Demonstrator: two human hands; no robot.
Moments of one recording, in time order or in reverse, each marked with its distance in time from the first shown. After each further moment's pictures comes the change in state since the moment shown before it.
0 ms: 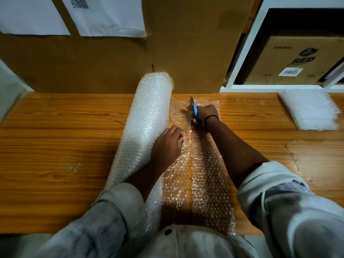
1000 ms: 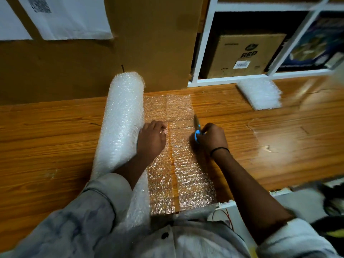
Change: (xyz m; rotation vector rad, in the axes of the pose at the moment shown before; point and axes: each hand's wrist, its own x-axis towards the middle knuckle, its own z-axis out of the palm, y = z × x) left_hand -0.008 0.018 -0.001 0.065 -0.109 -0.067; right_hand -0.114 0.112 -0.092 -0.522 0.317 -0.301
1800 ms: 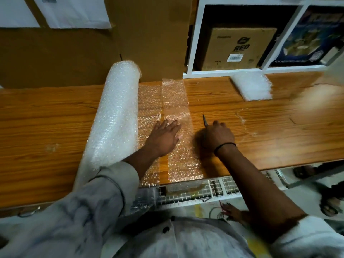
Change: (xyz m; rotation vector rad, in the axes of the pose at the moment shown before) left_hand -0.043 0.078 0.006 0.248 -0.443 0.188; right_hand -0.059 0.038 -0.058 -0.677 -0.141 -0.251
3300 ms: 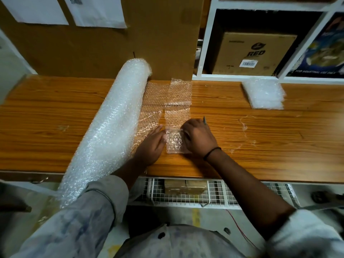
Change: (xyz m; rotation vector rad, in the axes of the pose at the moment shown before) left_hand -0.060 0.026 0.025 -0.586 0.315 -0.206; right_hand 0.005 0.003 0.022 0.271 0.324 -0.607
